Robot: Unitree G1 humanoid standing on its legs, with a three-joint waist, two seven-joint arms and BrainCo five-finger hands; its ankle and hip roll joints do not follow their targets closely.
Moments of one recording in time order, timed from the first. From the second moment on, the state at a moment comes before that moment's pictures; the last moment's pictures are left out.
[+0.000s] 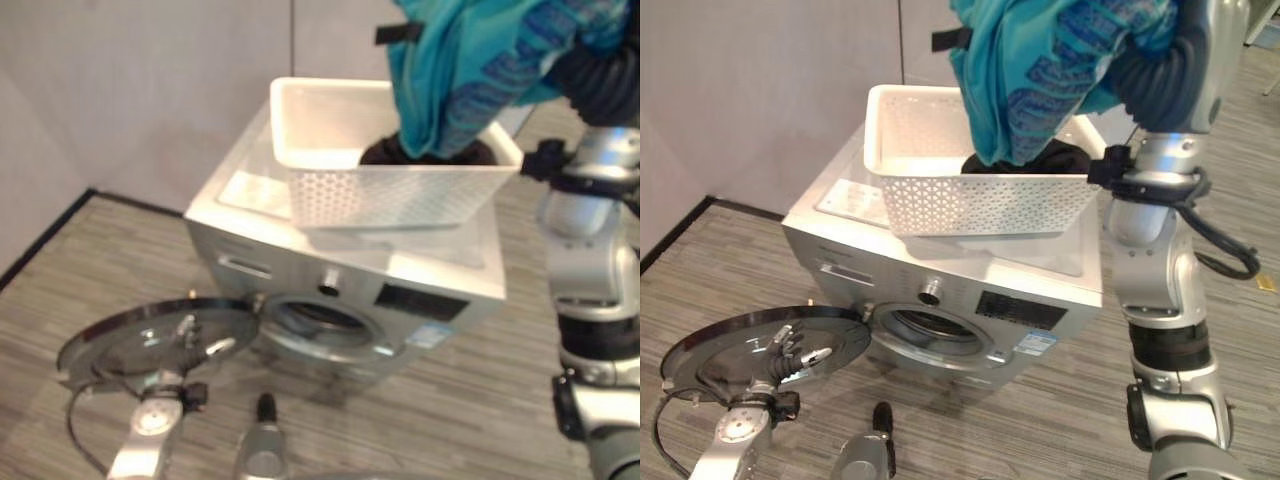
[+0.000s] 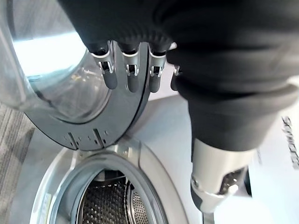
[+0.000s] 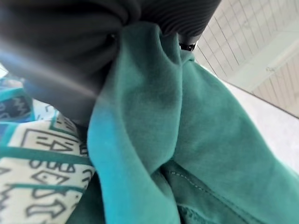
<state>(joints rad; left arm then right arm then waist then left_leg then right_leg) 0.24 0.39 0.00 0.12 -0.22 0.03 0.12 -0.63 -0.63 -0.04 -0.30 -0.51 0.05 -0.46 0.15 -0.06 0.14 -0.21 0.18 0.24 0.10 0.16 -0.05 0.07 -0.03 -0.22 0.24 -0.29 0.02</state>
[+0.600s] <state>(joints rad) 0.18 0.35 -0.06 0.15 -0.22 0.01 0.15 -0.31 -0.56 -0.32 -0.54 -0.42 -0.08 -0.53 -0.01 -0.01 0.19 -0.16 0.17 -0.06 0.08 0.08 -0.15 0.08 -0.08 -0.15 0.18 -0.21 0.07</state>
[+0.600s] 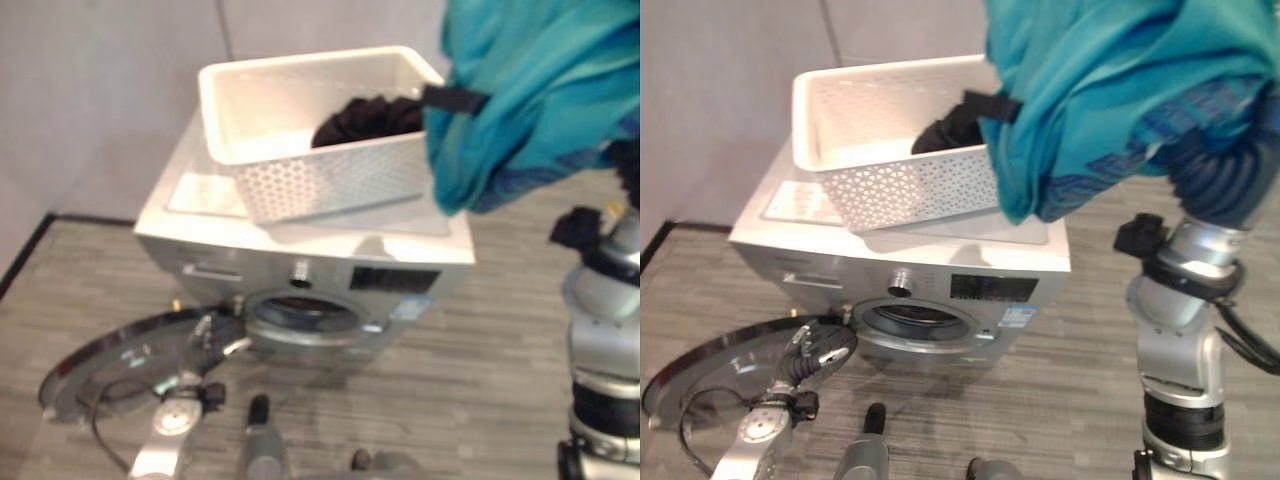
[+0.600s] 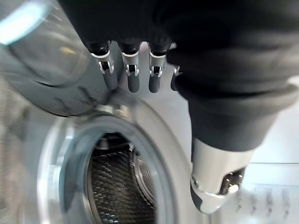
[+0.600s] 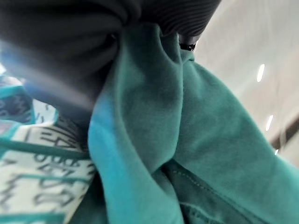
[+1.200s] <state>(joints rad) 0.23 0.39 0.00 0.11 -0.22 -0.03 0.21 -0.23 -0.50 -0.32 -0.56 -0.59 -0.02 -0.65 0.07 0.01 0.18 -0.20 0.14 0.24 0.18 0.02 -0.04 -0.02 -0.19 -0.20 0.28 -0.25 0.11</state>
